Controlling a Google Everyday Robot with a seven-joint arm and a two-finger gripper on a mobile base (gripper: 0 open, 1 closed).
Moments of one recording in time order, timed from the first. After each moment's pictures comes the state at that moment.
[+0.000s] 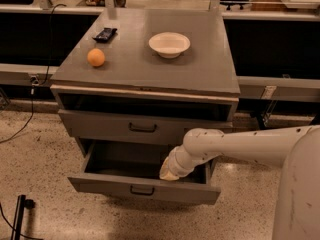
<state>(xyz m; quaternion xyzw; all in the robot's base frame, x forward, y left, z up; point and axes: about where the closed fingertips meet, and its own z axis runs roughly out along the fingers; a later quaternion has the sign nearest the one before) 0.540 -0.023 0.494 -0.69 0.68 0.12 0.21</state>
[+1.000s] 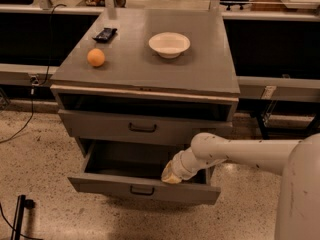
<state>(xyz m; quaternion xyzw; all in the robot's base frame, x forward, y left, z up) 0.546 -0.027 0.458 -0.68 0.68 0.17 0.23</state>
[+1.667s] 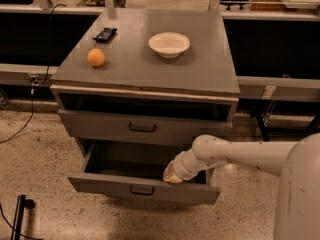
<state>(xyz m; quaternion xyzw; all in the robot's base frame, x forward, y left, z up) 0.554 -0.035 0.447 -0.67 0.68 0.15 0.24</state>
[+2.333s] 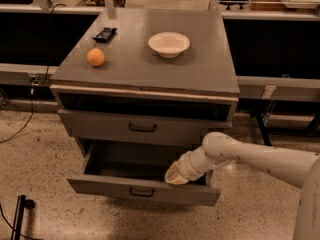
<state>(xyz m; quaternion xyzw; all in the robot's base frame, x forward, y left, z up) 0.540 -0.039 0.462 -0.68 0.65 0.21 0.26</state>
